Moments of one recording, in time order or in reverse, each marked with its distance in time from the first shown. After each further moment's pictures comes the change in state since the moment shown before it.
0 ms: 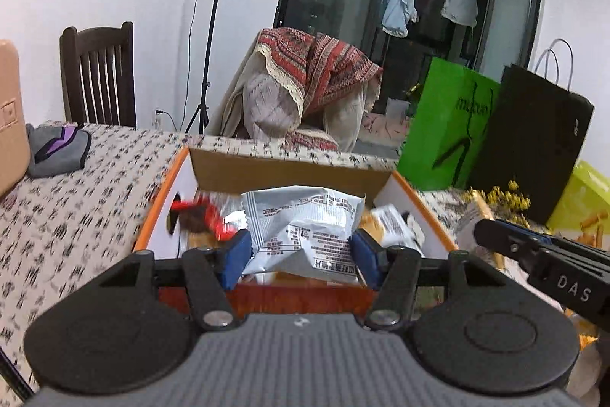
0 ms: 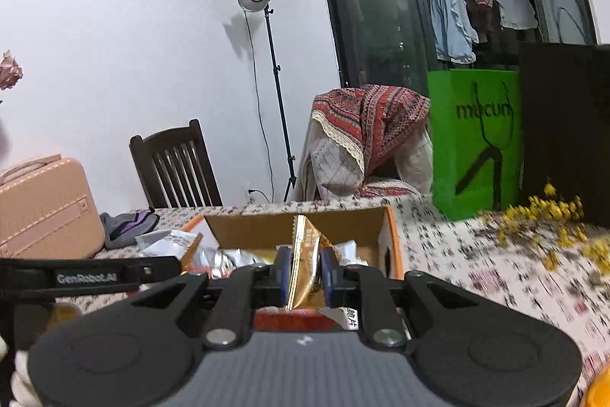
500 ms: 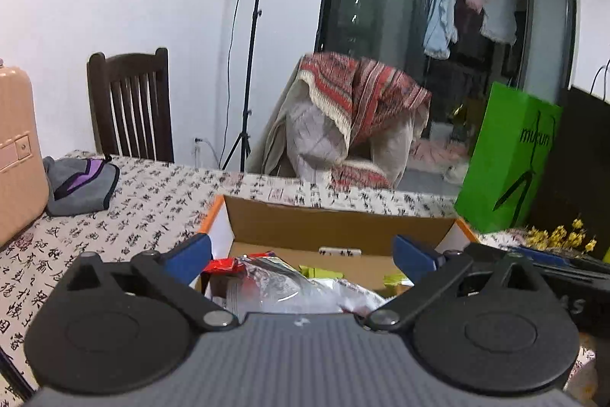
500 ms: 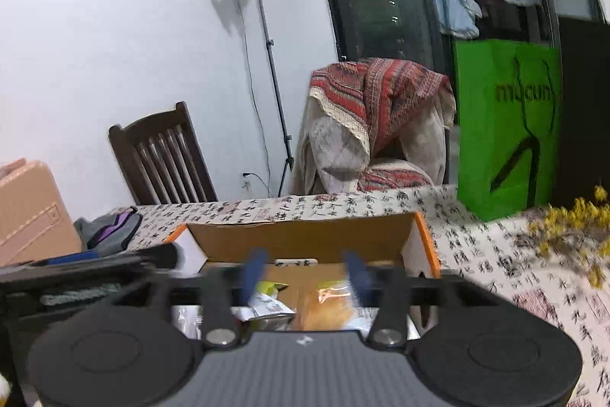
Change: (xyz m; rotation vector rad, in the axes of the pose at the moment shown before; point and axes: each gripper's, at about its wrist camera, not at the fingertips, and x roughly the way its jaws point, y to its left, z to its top) left arm 0.049 0.019 0.028 -0.003 -0.091 0.143; right arm 0.089 -0.007 0.022 0.060 0.076 -0.042
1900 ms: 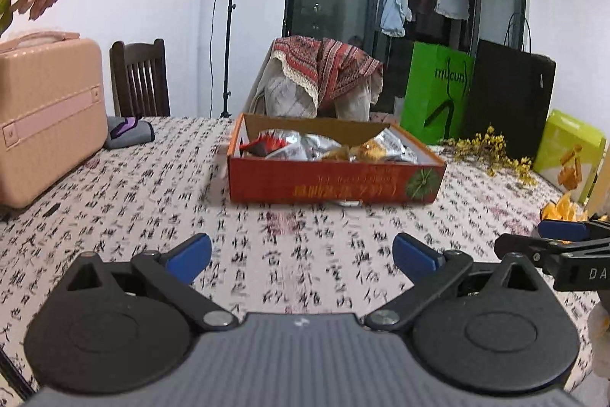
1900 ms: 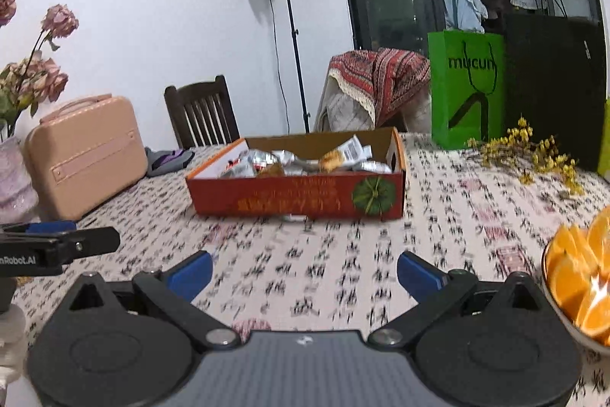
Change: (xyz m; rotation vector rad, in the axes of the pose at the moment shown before) left arm -0.224 0.040 -0.129 0.095 0.048 -0.093; right arm -0.222 0.013 -0.147 -0.091 0.058 0.064
